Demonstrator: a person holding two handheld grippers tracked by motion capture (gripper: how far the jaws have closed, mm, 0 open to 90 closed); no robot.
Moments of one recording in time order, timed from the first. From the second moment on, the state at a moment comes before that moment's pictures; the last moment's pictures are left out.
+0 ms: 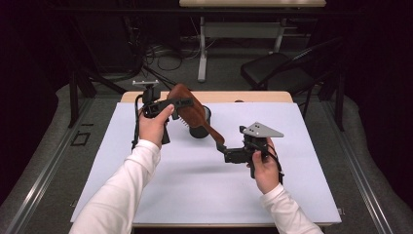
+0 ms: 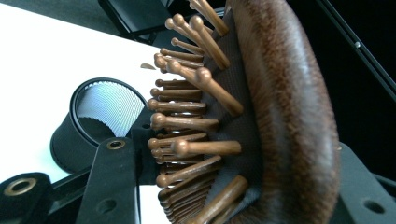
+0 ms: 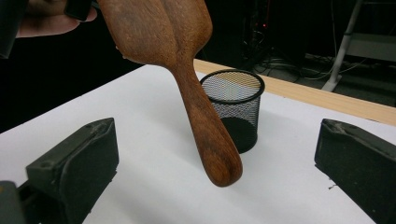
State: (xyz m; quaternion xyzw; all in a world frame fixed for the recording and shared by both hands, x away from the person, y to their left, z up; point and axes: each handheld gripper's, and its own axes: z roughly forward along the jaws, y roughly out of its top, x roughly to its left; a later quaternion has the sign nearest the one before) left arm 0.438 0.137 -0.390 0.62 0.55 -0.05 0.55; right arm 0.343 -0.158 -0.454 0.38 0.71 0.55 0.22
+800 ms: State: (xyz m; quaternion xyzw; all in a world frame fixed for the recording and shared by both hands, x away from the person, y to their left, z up) left arm 0.452 0.147 -0.377 0.60 0.58 -0.01 0.56; right arm 0.346 -0.160 -0.456 0.38 0.72 0.54 0.22
